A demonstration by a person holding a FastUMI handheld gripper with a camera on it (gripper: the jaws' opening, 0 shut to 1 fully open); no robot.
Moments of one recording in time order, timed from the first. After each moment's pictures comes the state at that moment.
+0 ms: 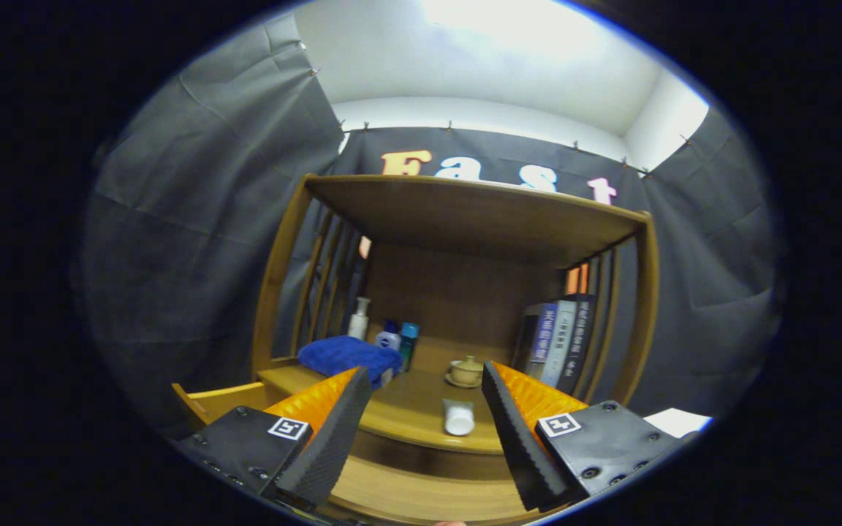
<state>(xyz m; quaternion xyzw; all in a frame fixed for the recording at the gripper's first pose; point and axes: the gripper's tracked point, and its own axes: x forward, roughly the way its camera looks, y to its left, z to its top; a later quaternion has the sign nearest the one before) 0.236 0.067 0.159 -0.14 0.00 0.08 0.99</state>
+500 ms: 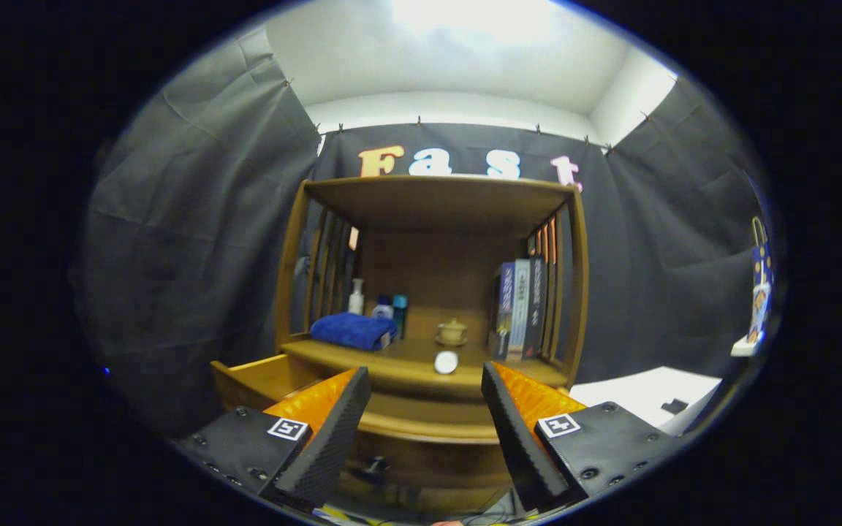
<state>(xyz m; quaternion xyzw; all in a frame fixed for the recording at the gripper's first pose) 0.108 0.067 0.097 -0.06 0.07 0.07 0.99</state>
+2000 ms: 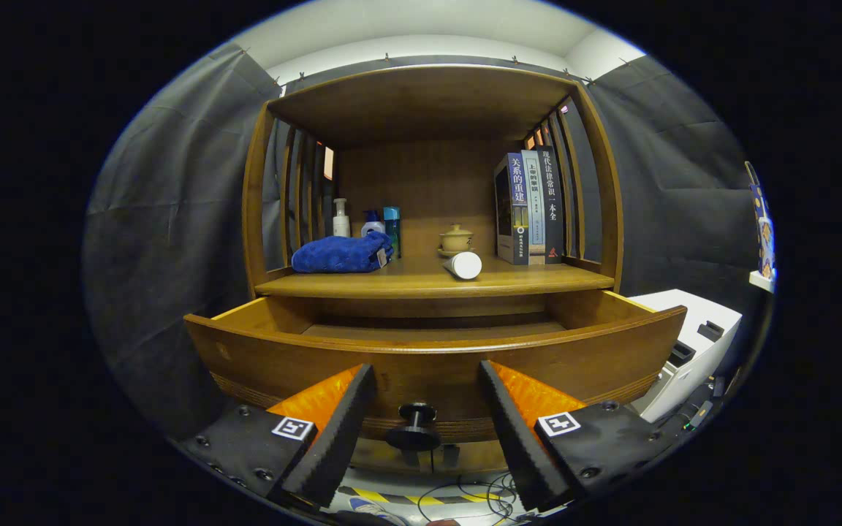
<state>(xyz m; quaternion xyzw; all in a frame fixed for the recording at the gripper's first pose) 0.178 0.072 -0.014 -0.03 0.19 0.01 0.98</state>
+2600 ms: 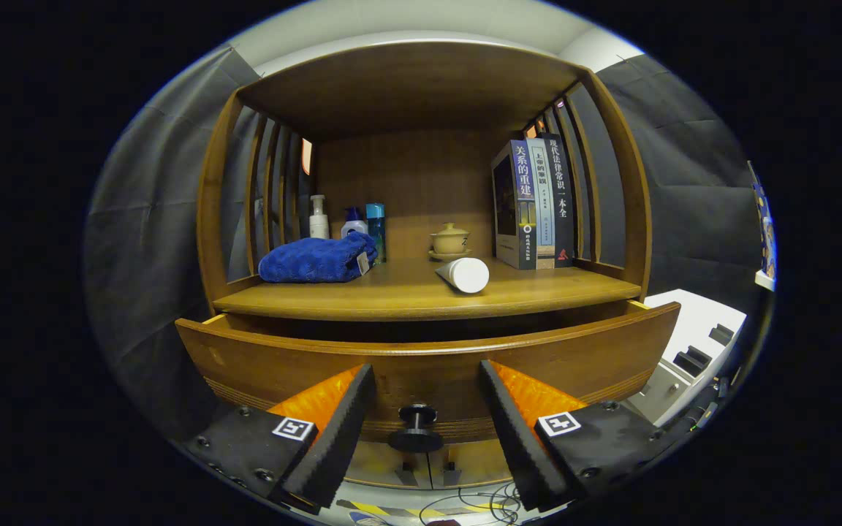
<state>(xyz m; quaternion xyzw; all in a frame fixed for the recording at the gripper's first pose) 0.254 0.066 -0.030 -0.04 0.19 -0.02 0.98</state>
